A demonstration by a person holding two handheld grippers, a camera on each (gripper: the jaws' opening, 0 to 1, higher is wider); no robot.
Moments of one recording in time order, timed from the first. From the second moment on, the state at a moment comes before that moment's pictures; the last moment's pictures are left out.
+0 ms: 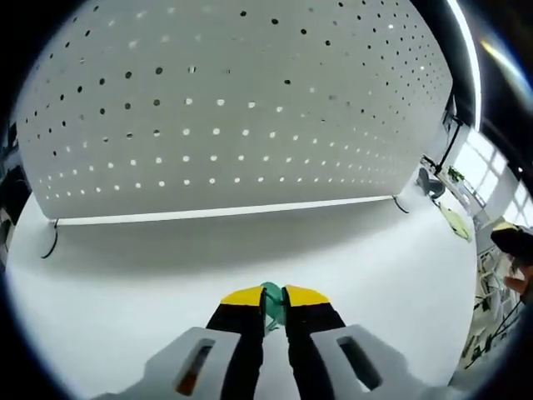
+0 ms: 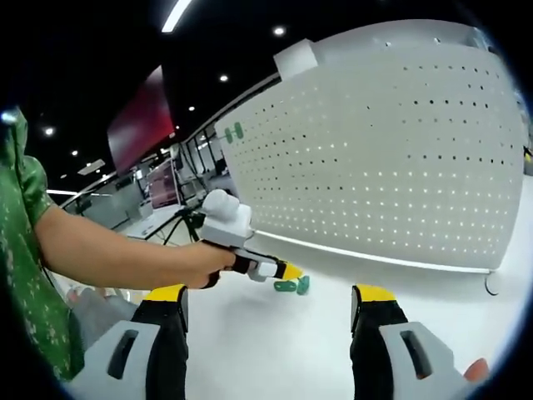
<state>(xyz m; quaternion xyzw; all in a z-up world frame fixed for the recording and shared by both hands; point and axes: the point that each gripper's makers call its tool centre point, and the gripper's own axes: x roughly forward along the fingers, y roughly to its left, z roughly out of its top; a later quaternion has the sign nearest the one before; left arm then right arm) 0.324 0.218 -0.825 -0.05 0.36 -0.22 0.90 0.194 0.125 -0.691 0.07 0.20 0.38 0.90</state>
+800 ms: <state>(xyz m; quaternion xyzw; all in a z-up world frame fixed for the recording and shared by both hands) 0.322 0.204 -0.805 -0.05 0.34 -0.25 0.91 0.196 0.125 -0.690 0.06 0.20 0.37 0.90</state>
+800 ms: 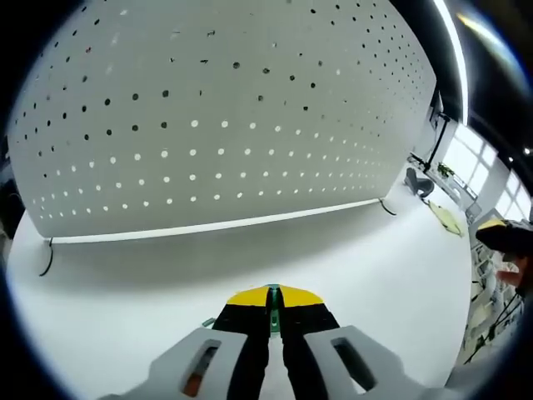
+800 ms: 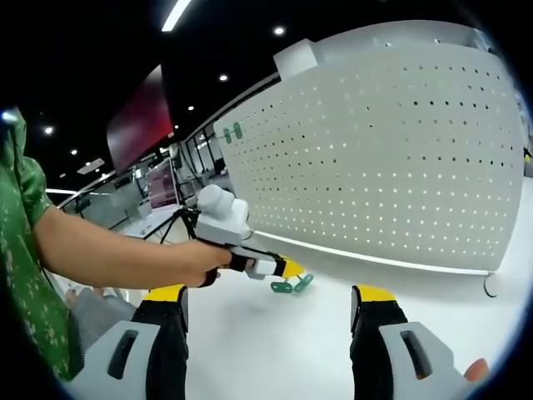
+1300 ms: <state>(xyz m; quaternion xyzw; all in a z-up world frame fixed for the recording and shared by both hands) 0.312 0.205 -0.743 -0.07 0.27 -0.27 0.92 0.192 0.135 -0.672 0.05 0.19 0.38 0.90</state>
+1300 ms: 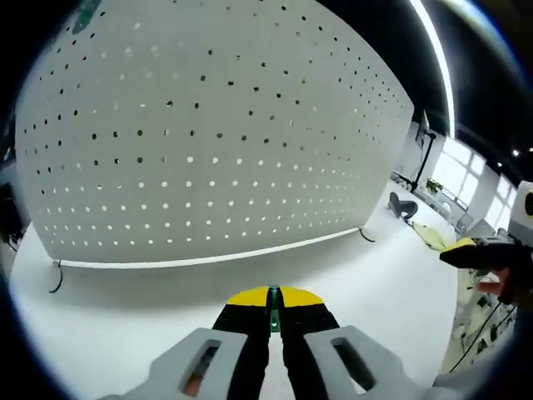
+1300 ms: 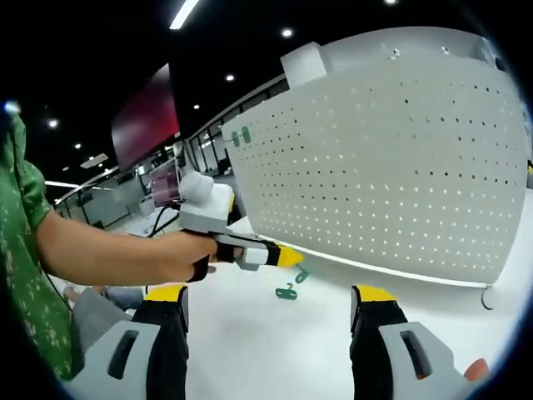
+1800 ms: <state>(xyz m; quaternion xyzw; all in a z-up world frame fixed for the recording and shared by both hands) 0.275 0.224 -0.647 -0.15 0.16 -0.29 0.93 0.185 0.151 -0.629 0.01 0.15 0.40 0.91</state>
